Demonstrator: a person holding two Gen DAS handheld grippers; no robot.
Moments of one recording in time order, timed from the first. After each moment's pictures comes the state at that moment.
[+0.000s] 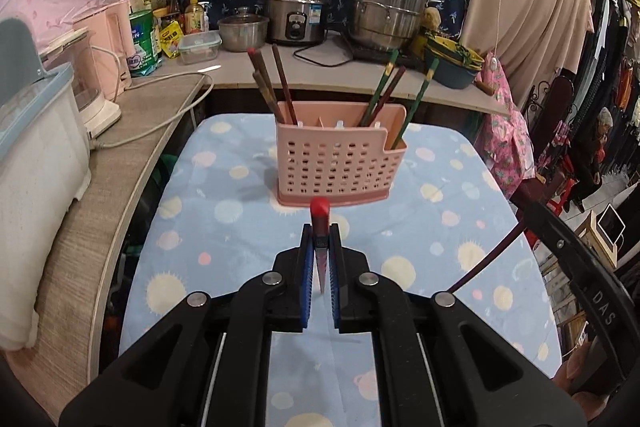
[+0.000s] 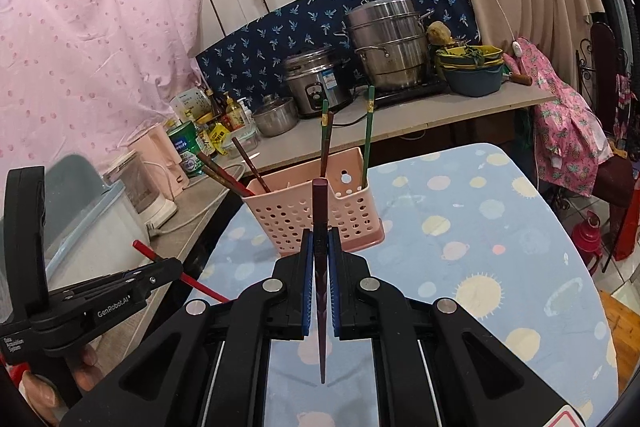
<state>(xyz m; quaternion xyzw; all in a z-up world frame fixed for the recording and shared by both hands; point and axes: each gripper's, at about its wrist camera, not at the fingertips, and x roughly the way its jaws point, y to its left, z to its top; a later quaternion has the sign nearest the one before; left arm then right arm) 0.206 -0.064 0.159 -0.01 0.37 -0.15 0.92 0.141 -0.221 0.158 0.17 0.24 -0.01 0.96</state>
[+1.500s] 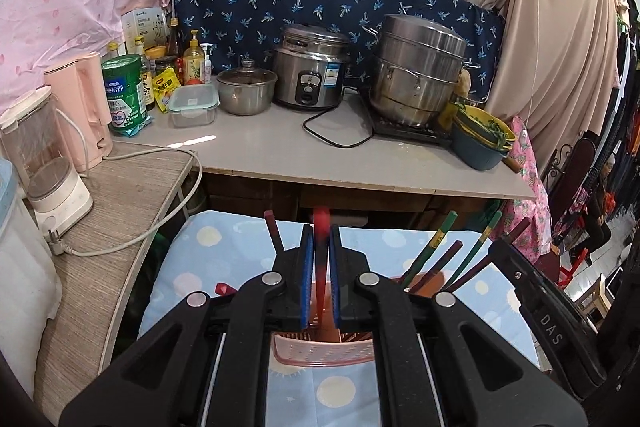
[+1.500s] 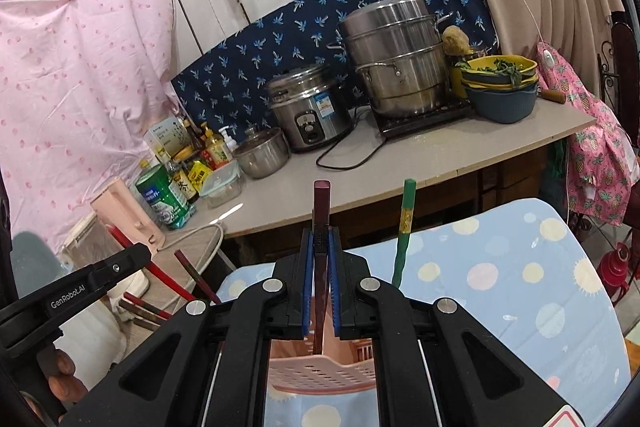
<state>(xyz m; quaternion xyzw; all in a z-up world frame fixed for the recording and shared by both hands) 0.379 -0.090 0.205 -0.04 0.31 -0.13 0.94 0.343 -0.255 0.180 0.19 0.23 -0.02 0.95</state>
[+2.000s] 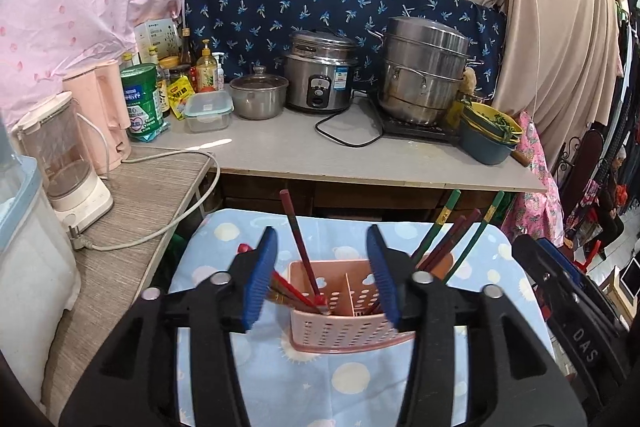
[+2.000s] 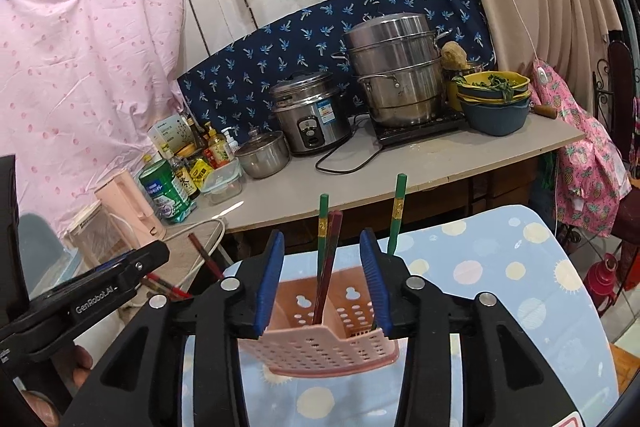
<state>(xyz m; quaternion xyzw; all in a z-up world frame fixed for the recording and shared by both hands) 0.344 -0.085 0.202 -0.02 0.29 -0.10 0.95 0.302 -0.240 0.189 0.16 0.21 -0.02 0.96</state>
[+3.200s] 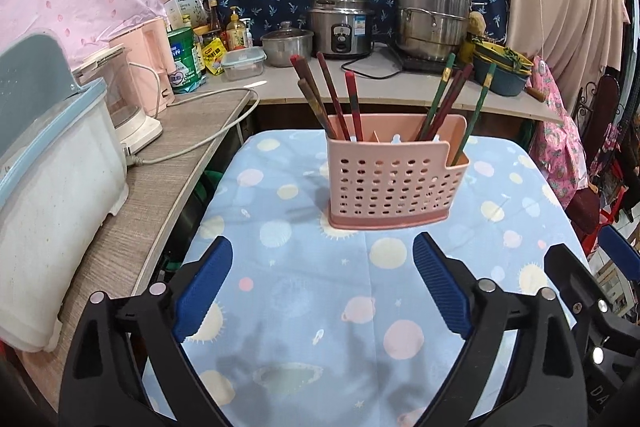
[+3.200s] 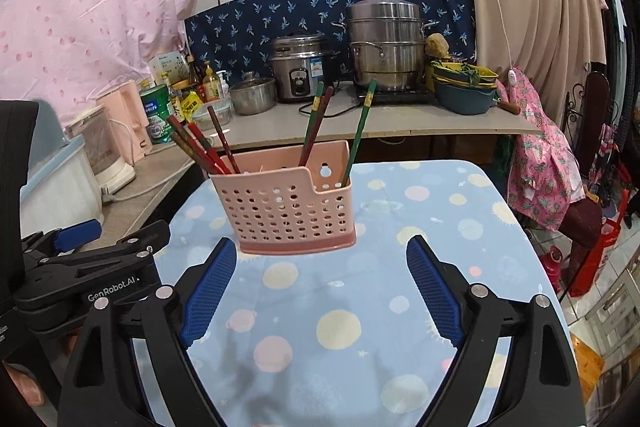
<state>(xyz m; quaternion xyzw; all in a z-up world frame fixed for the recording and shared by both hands) 0.225 -0.066 0.135 0.04 0.34 -0.06 0.94 0.170 -0.193 0.142 0.07 0.27 -0.06 0.96</state>
